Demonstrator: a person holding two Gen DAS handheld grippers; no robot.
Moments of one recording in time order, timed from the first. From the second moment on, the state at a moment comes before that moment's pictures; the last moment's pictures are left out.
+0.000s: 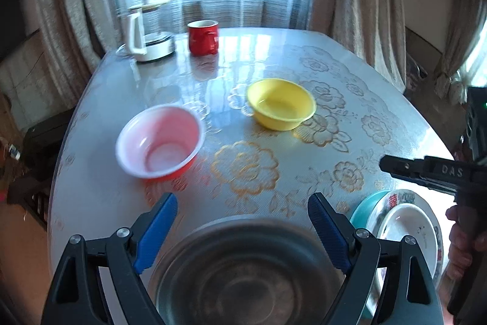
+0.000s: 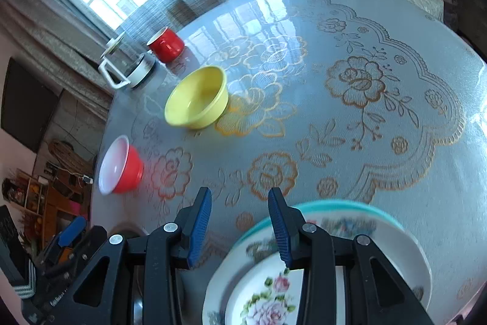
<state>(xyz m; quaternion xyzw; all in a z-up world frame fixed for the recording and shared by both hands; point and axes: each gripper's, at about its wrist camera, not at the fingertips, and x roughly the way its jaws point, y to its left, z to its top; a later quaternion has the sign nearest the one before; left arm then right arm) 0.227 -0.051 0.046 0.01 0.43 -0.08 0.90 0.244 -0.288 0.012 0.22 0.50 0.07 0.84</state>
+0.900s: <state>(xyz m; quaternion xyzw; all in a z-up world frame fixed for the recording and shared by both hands) 0.331 -0.080 0.042 0.00 0.46 -0.05 0.88 0.354 -0.297 -0.020 0.25 0.54 0.07 0.80</state>
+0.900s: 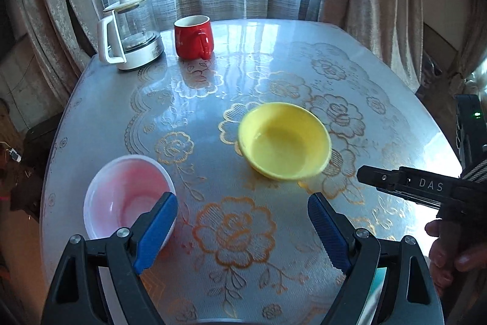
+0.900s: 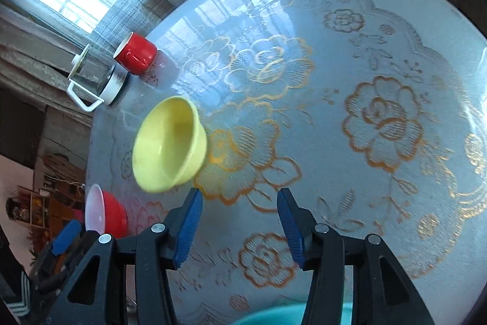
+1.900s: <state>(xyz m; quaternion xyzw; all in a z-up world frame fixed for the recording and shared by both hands) 0.392 -0.091 0.017 0.02 0.48 -0.04 0.88 0.408 -0.269 -0.057 0.26 0.55 0.09 0.78</state>
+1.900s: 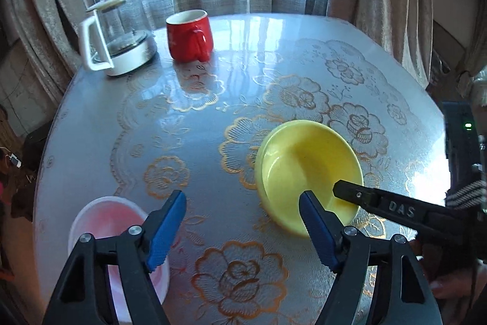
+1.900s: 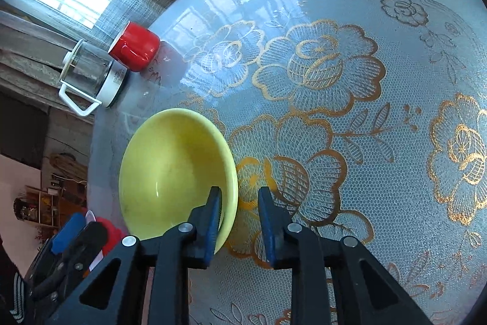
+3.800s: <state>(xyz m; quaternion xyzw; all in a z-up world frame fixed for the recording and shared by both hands) 0.369 -0.120 -0.013 0.09 0.49 -0.07 0.86 0.376 -0.252 -0.055 0.21 0.57 0.09 0.79</state>
